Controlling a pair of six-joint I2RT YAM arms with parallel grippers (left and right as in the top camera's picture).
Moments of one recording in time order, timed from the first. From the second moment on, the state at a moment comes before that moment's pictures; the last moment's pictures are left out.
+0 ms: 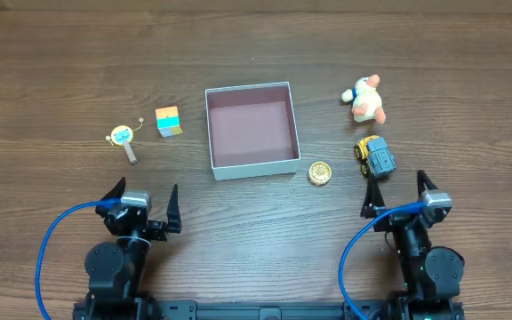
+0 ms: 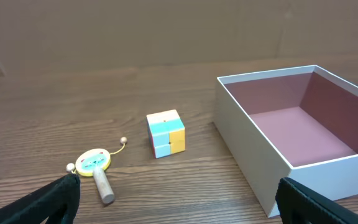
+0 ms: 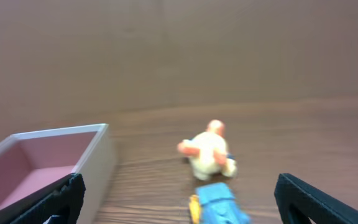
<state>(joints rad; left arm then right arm) 0.02 0.01 0.08 -0.26 0.12 0.03 0.05 0.01 0.02 -0.01 -0.09 0.13</state>
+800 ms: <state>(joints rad) 0.02 0.01 0.08 -0.26 0.12 0.03 0.05 0.90 0.98 -0.75 -0.32 -0.02</state>
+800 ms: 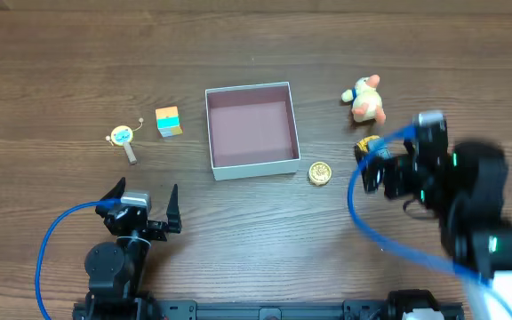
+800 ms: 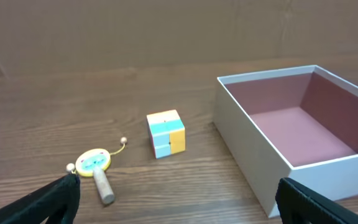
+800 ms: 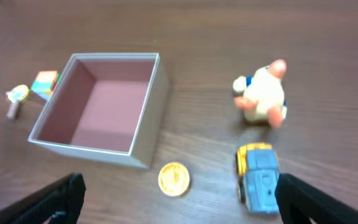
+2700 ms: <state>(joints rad) 0.02 0.01 0.08 -0.26 0.12 0.03 -0.04 1.80 1.26 -0.96 -0.08 -0.30</state>
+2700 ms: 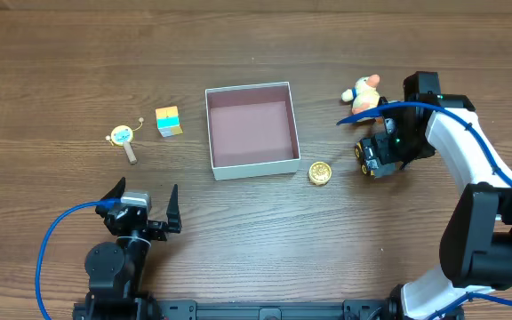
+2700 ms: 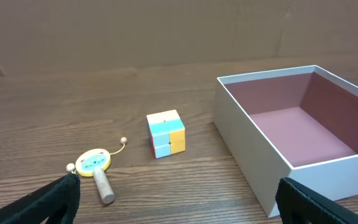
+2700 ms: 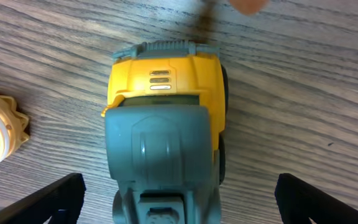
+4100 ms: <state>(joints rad) 0.02 0.01 0.08 -0.26 0.12 0.03 0.11 1.81 1.49 -1.10 -0.04 -0.24</state>
